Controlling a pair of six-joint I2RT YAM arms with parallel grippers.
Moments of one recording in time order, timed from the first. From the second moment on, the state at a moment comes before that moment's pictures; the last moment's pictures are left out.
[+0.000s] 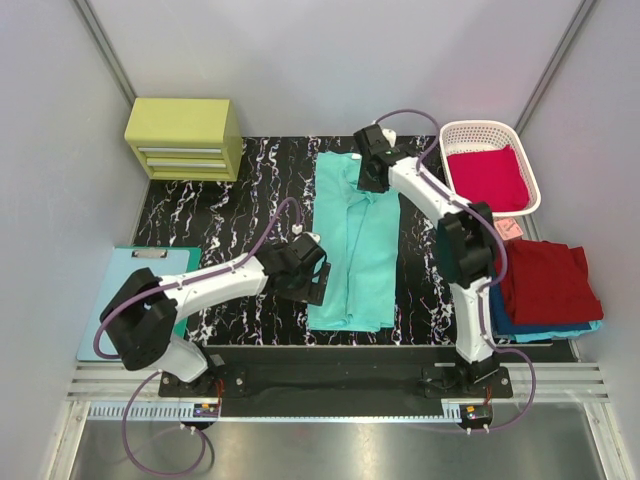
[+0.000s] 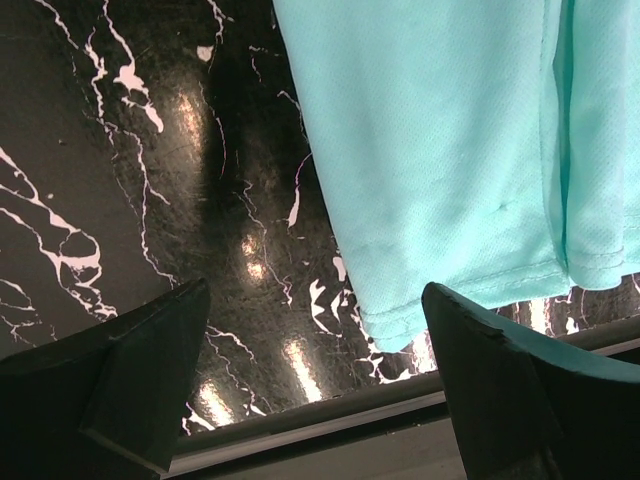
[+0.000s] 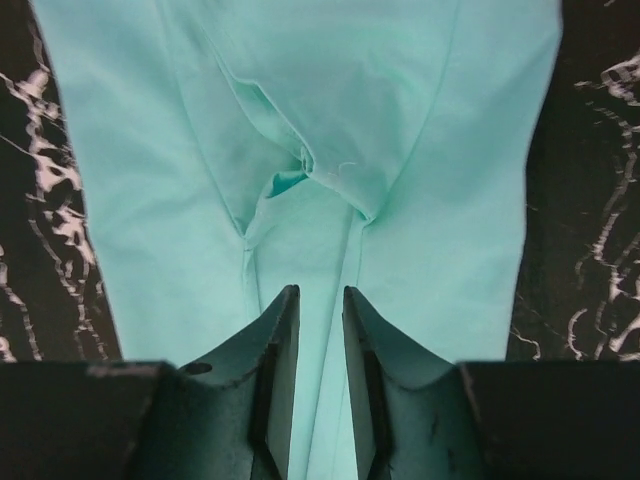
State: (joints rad) left arm -0.88 1.48 0.94 -0.63 -0.16 -0.60; right arm 0.45 2.13 1.91 -0.70 0.27 0.53
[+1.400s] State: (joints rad) left arm -0.88 1.55 0.95 -0.66 -0.17 -0.53; right arm 0.36 2.55 2.42 -0.89 0.24 0.51
